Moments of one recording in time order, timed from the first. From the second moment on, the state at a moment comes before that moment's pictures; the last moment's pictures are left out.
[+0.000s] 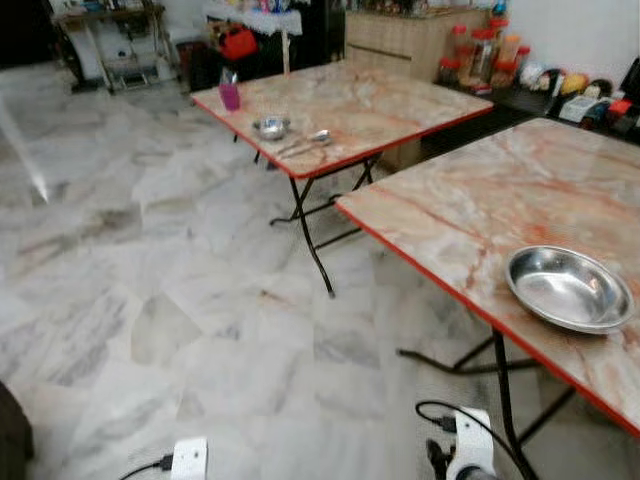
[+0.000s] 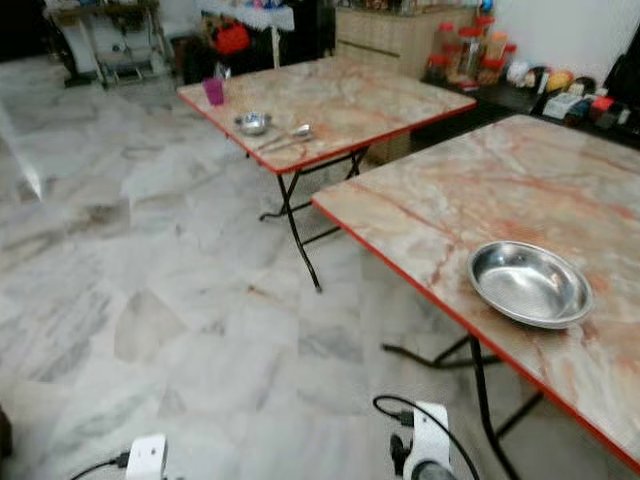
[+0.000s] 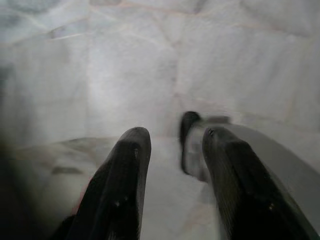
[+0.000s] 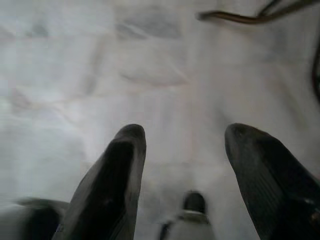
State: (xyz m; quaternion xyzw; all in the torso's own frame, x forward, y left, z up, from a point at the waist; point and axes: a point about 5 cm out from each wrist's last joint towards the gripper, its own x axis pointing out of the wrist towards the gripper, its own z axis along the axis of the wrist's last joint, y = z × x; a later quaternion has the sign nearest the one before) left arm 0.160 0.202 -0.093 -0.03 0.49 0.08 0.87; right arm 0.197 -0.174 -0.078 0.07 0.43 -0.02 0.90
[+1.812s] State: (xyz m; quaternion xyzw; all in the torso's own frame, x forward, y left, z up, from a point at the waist) left arm 0.172 0.200 -0.088 -0.06 0.46 0.11 0.88; right arm 0.197 -0.172 -0.078 0.05 0.44 0.03 0.90
